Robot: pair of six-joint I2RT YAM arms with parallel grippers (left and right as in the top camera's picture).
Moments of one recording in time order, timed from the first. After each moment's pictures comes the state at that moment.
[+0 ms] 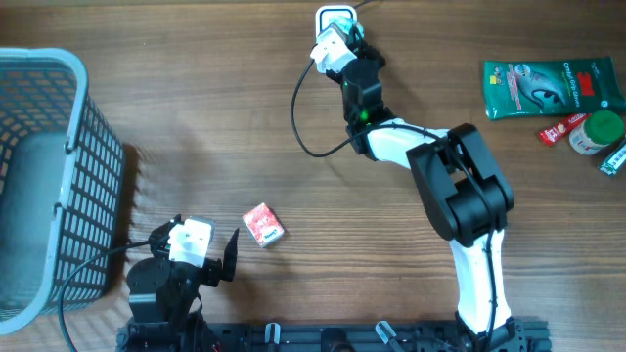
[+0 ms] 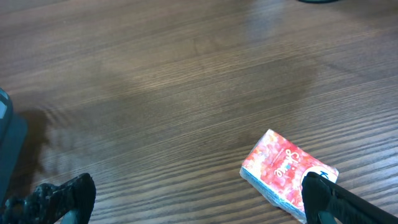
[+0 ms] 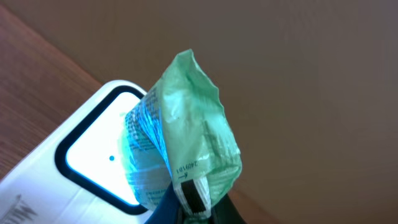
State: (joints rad) left arm 0.03 0.01 0.22 -0.72 0.19 0.21; right arm 0.46 2.26 1.33 0.78 0.45 -0.68
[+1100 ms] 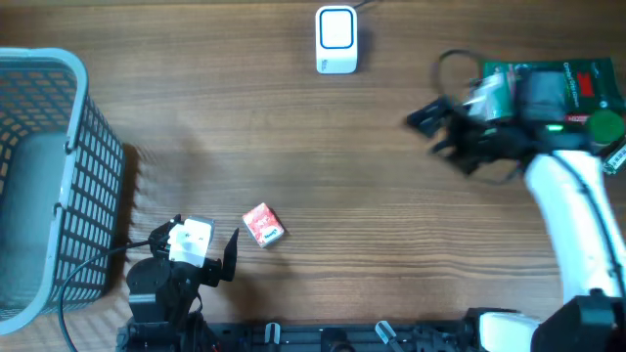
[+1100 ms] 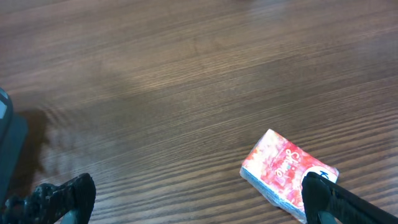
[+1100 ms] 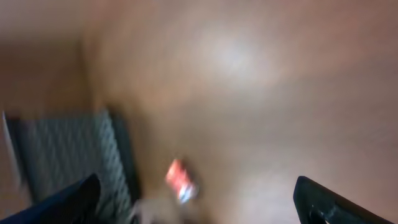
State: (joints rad) left arm 0.03 0.01 0.22 -0.72 0.19 0.21; right arm -0.02 1.45 1.13 -0.81 -0.75 0.50
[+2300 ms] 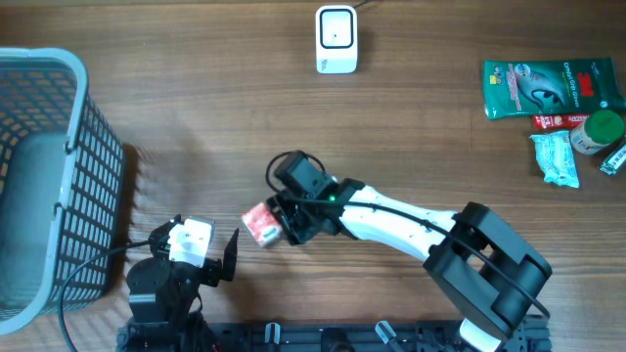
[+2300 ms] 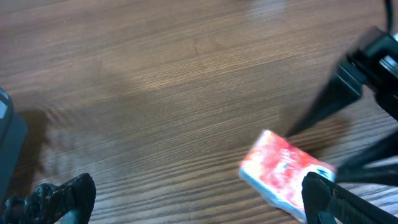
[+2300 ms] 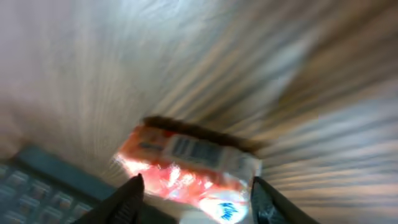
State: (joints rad) left arm 0.03 0.01 0.22 -0.72 0.19 0.21; right arm 0.88 1.86 1.03 -0.21 -0.33 1.88
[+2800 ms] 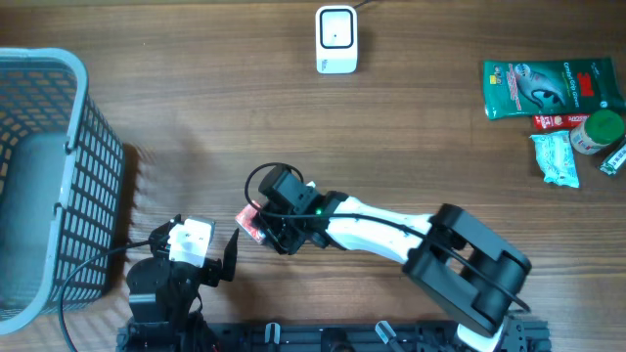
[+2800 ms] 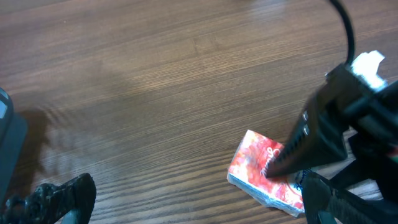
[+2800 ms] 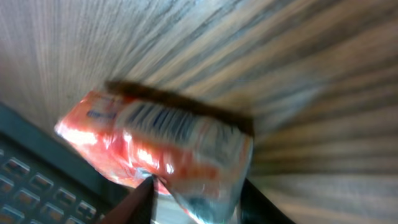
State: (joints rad) left arm 0.03 0.01 0.22 -0.72 0.19 0.21; right arm 0.96 1.93 1.03 -0.10 -0.35 1.79
